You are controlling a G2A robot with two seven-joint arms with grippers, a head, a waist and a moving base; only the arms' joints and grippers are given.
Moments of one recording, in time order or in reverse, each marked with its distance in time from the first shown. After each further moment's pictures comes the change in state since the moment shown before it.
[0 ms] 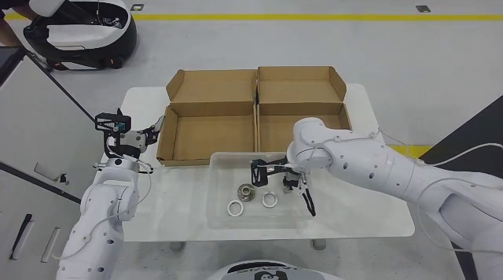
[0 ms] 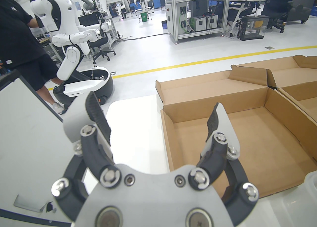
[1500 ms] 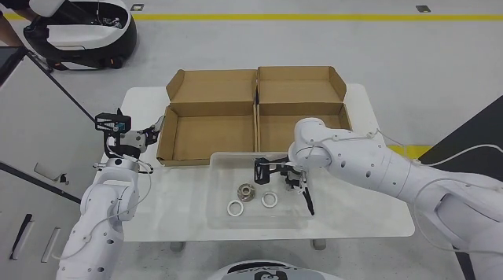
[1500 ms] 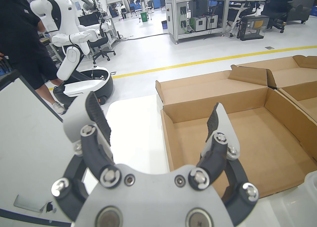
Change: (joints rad) left arm 0.000 0.000 0.000 0.000 0.000 0.000 0.000; right arm -0.014 -0.012 0.000 0.056 0.007 0.023 0.023
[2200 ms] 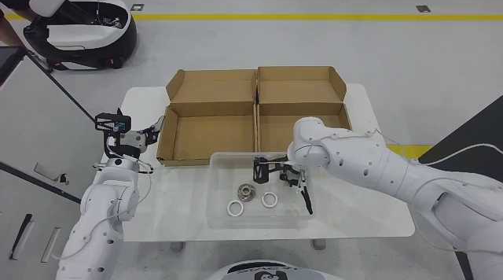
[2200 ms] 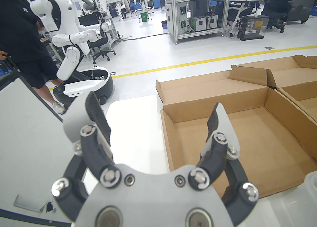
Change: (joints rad) left arm 0.000 0.000 0.000 0.000 0.000 0.000 0.000; right arm 0.006 -0.013 0.000 0.021 0.020 -0.002 -0.002
